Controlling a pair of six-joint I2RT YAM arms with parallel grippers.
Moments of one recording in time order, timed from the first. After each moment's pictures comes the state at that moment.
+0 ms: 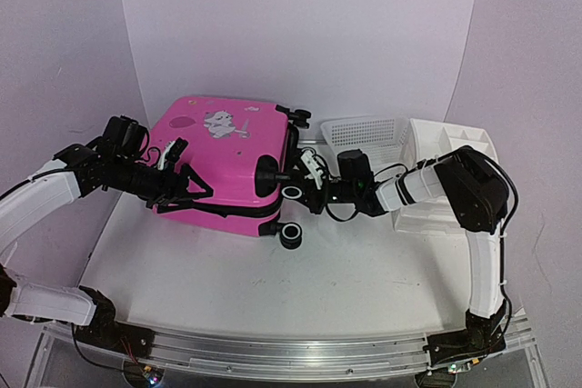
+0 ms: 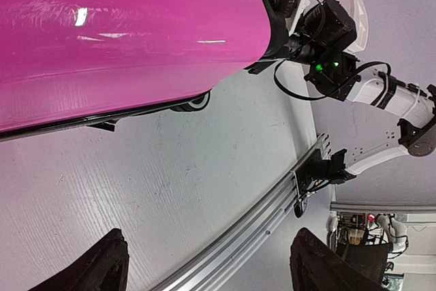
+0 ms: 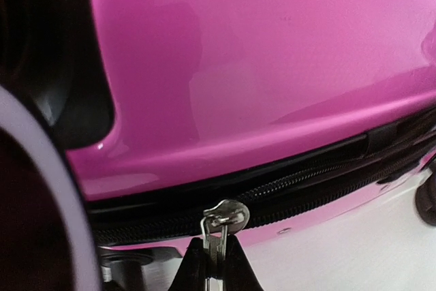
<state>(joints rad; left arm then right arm) -0.46 1.13 1.01 -0.66 0.63 -0.52 0.64 2.12 1.19 0.54 -0.55 -0.18</state>
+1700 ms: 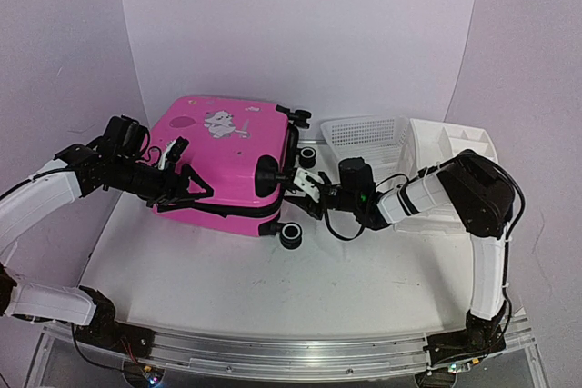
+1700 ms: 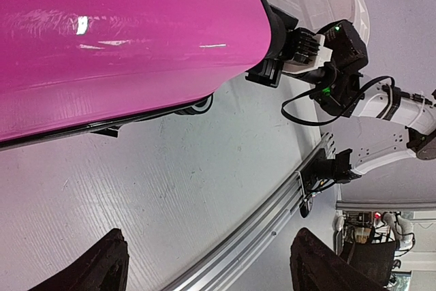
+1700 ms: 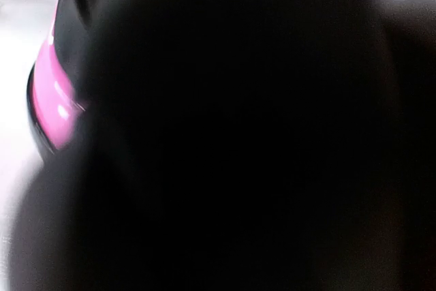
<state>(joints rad) -0.46 1.13 1.01 -0.65 0.62 -0.49 0.69 2.05 1.06 0.71 -0.42 -0.60</state>
